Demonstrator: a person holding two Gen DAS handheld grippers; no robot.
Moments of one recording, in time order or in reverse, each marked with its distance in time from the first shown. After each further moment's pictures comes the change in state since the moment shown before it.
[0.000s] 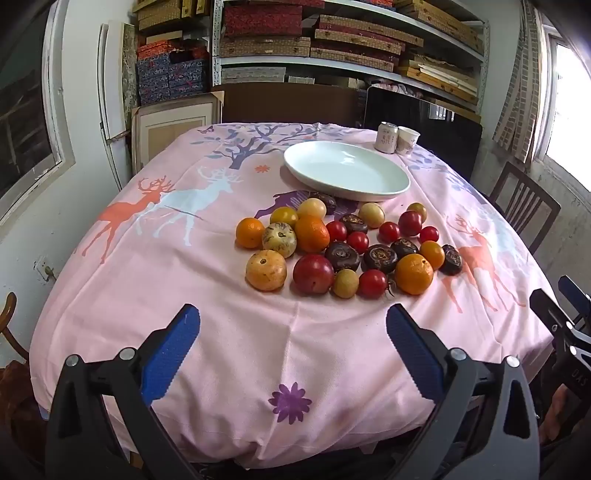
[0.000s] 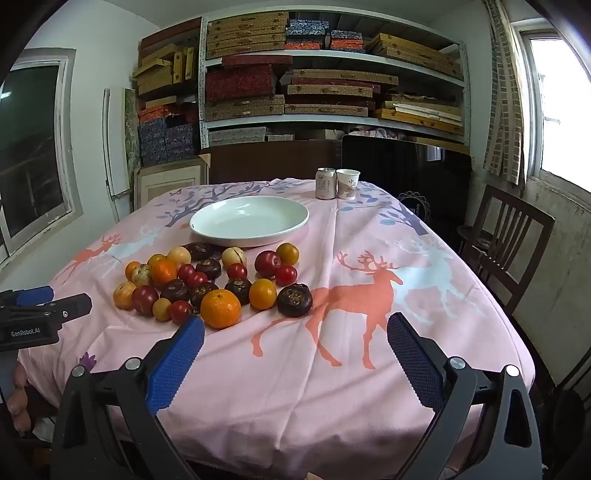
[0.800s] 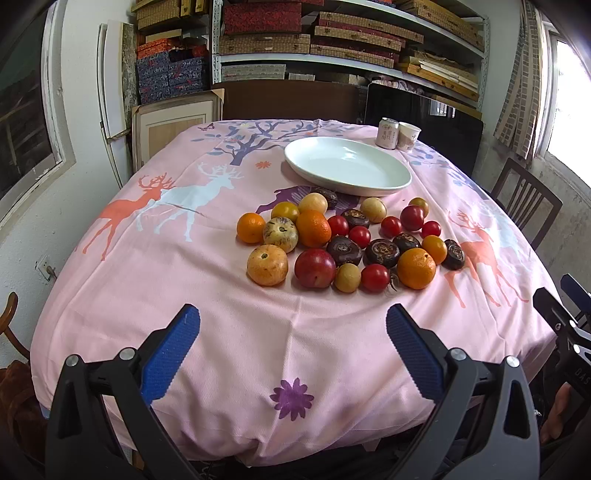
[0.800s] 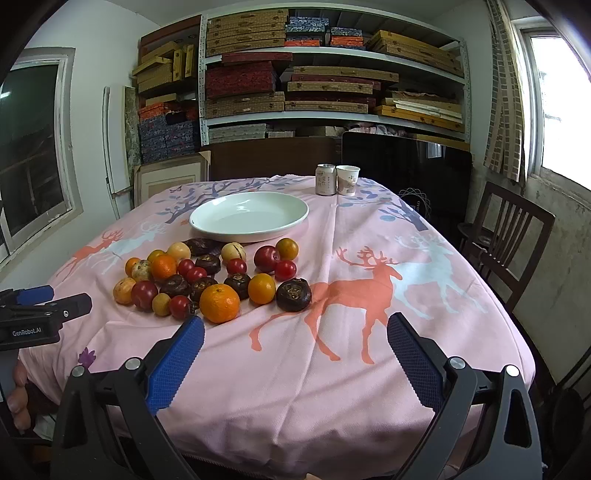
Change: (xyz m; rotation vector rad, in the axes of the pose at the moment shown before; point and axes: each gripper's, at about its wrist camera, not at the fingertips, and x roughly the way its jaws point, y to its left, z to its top) left arm 0.002 0.004 -0.002 -0.012 -0.005 -0.006; right arm -0.003 -0.004 -0.001 0.000 0.020 -0.003
